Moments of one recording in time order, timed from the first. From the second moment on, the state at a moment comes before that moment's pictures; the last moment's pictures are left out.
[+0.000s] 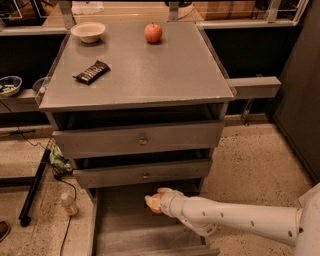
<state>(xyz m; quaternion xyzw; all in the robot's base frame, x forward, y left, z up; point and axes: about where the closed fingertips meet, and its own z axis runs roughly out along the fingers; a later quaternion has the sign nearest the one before) 0.573 0.008 0.395 -0.22 0.86 0.22 0.41</state>
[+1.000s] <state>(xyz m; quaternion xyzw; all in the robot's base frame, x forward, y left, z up) 0.583 0.007 0.336 -0.21 0.88 0.21 0.37</state>
